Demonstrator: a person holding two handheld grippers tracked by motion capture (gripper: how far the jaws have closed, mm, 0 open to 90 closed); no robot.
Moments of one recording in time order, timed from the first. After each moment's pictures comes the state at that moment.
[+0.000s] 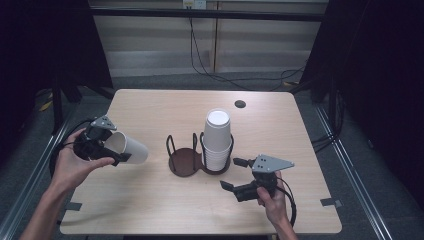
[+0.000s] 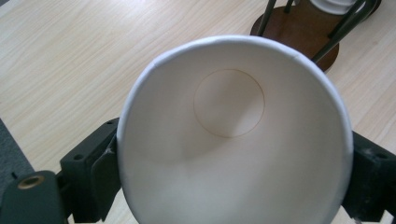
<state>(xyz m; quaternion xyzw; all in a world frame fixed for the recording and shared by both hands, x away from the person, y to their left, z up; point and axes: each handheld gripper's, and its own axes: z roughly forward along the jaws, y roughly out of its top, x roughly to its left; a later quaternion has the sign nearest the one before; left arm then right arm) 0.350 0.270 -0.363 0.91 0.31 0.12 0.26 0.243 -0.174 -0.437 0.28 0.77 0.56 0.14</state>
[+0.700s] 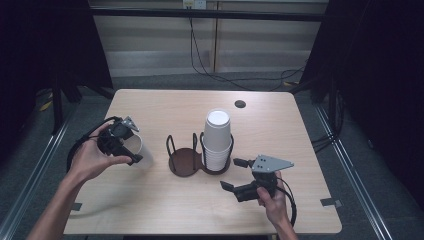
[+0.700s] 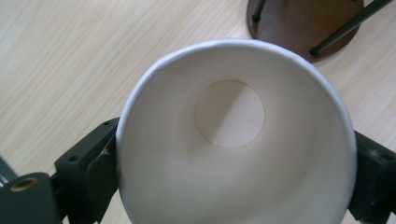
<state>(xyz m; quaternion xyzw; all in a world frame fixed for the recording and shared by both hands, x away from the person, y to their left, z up) 0.371 0.229 -0.381 0.94 0.27 0.11 0.17 0.243 -0.174 -0.438 0.28 0.77 0.55 0.13</state>
